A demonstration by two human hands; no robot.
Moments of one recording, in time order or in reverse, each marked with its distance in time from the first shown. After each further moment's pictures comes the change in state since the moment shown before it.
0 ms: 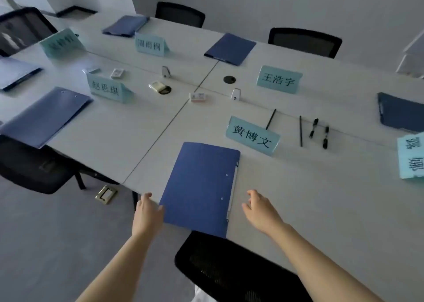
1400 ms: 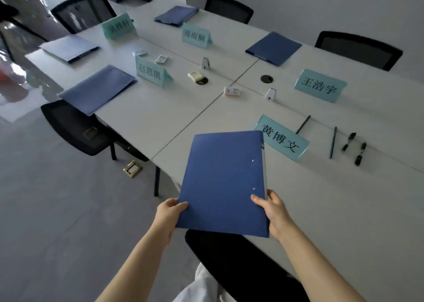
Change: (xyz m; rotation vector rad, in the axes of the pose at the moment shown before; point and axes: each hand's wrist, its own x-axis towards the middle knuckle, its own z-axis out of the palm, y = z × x) left_hand -0.079 -0.008 -0.002 -0.730 -0.137 -0.329; right_hand -0.013 -0.009 0.004 1.102 -0.098 0.139
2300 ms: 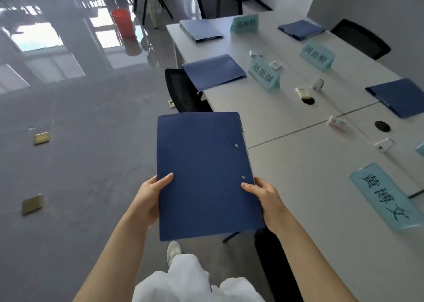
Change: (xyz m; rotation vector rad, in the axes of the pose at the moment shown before) left_hand -0.074 -0.031 -0.237 -0.749 0.107 0.119; right_hand -0.080 0.000 0.235 -0.408 -0.658 -0.039
